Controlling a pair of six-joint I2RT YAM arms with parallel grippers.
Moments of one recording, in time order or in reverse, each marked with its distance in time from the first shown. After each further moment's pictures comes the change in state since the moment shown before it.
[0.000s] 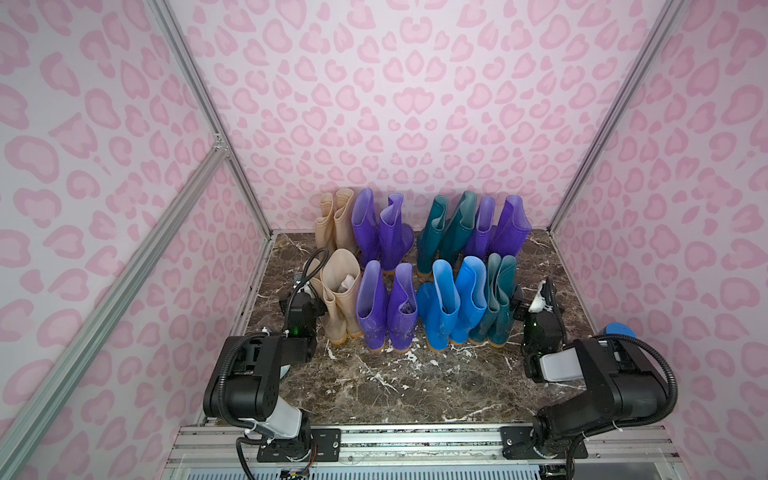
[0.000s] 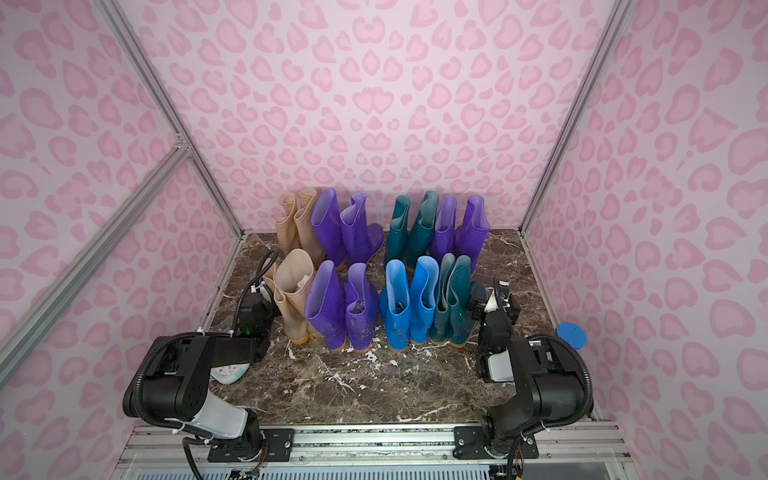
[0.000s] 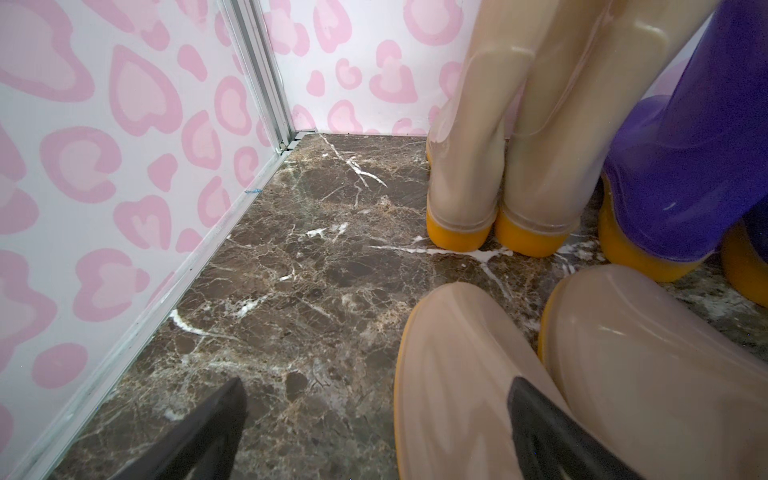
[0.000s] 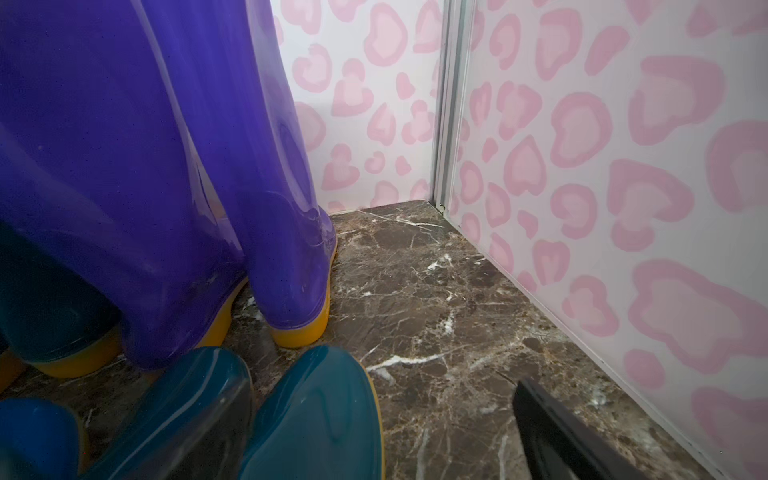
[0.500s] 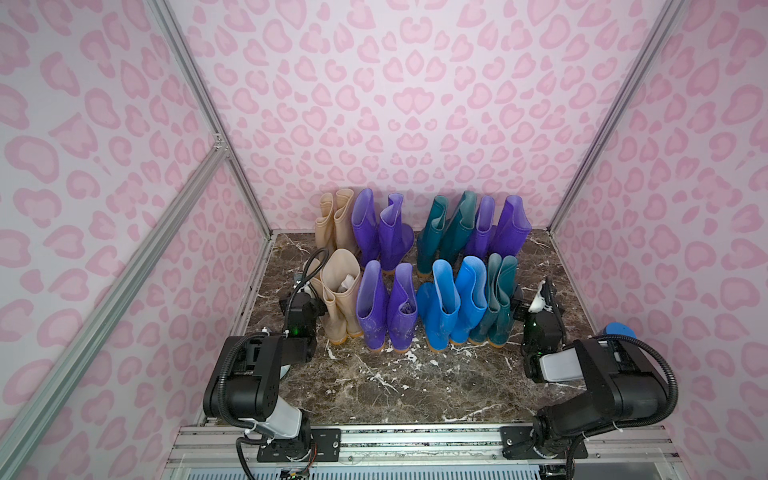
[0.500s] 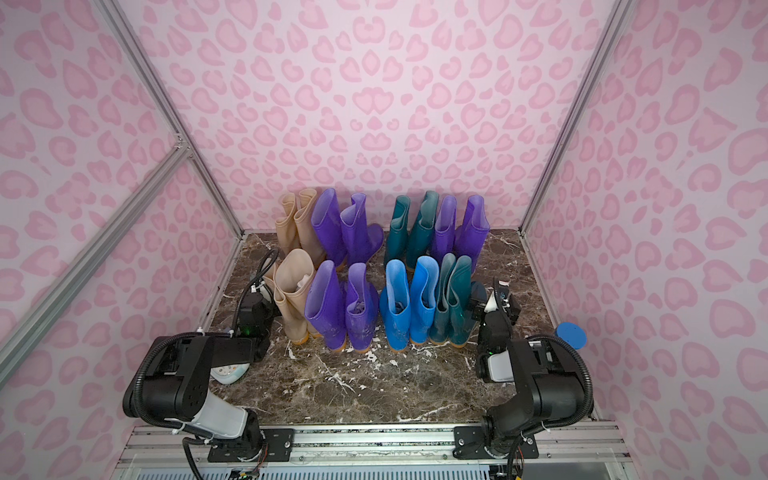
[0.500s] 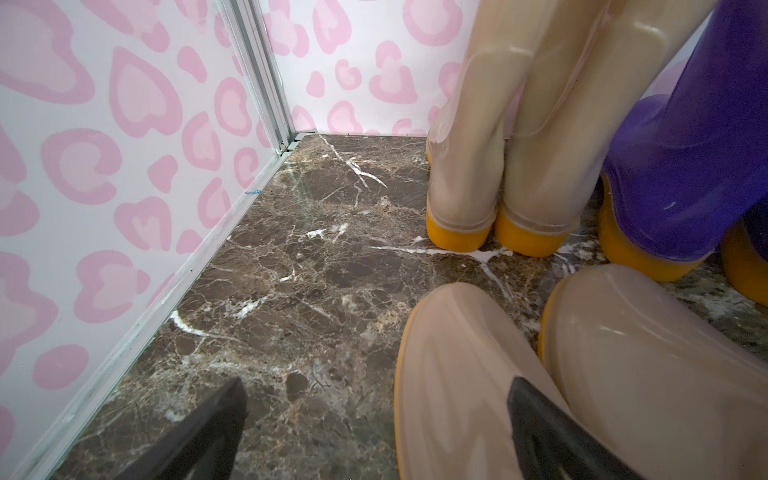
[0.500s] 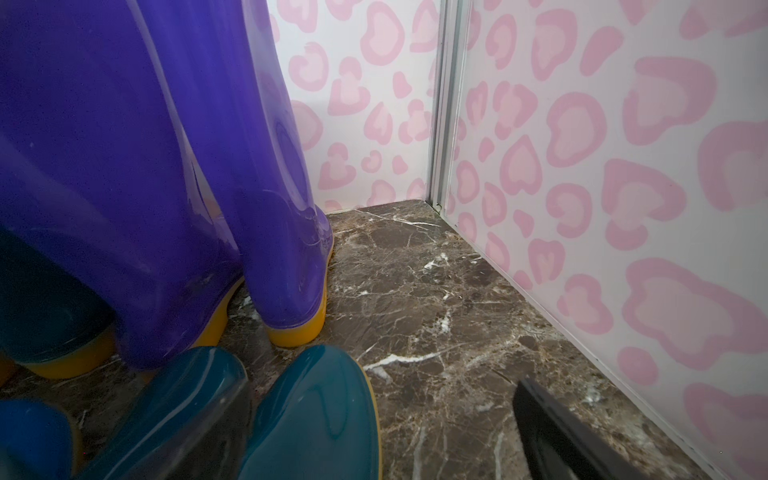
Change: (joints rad) left arm 0.000 0.000 0.000 0.000 0.000 0.004; right arm 0.002 -0.003 0.000 -0.002 0.011 -0.003
